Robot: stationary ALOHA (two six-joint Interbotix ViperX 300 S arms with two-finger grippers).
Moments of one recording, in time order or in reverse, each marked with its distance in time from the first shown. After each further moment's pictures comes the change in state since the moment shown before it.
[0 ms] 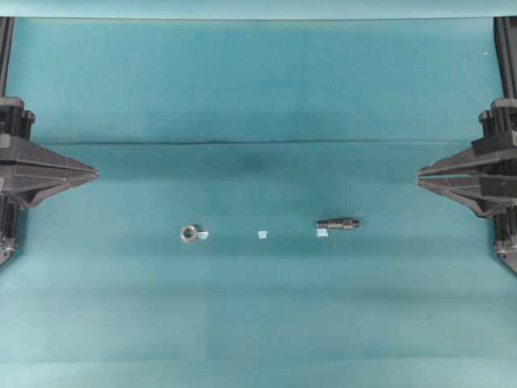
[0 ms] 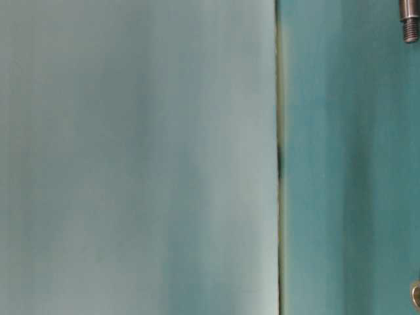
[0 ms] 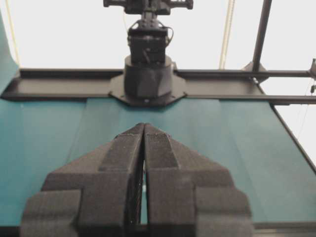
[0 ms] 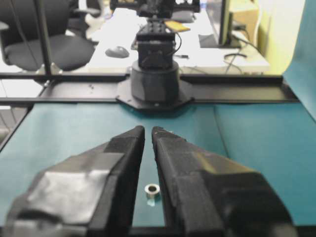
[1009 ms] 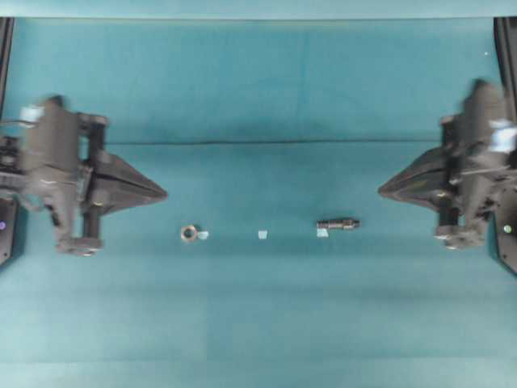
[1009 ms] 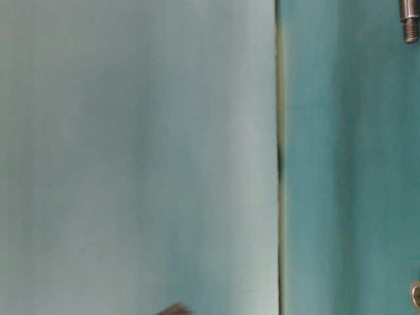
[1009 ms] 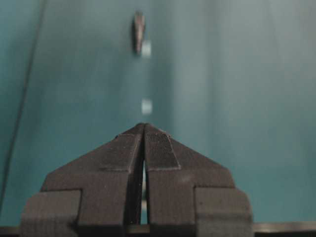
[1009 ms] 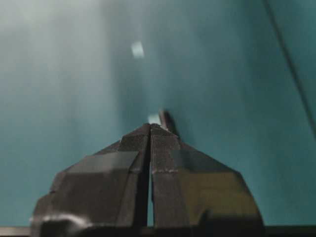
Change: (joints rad) left arm 0.009 0.451 -0.301 0.009 0.509 -0.052; right arm -0.064 0.356 -0.224 0.069 0.681 0.140
